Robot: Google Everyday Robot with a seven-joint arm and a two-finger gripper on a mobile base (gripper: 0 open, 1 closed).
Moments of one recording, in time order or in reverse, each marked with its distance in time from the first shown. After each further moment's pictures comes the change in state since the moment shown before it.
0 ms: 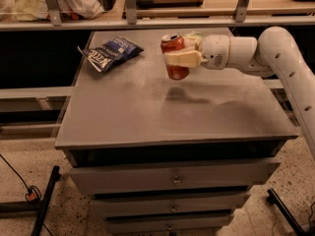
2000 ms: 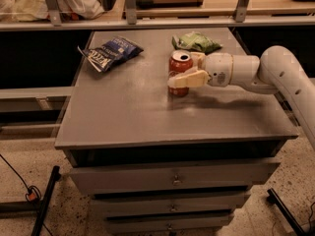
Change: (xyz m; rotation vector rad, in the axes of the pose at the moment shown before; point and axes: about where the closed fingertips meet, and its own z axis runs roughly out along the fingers) arm 0.039 0.022 -0.013 0.015 0.005 0.051
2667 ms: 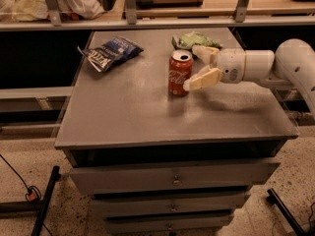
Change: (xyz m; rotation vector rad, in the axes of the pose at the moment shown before) arm -0.005 -0.006 -0.030 0.049 0.064 -0.034
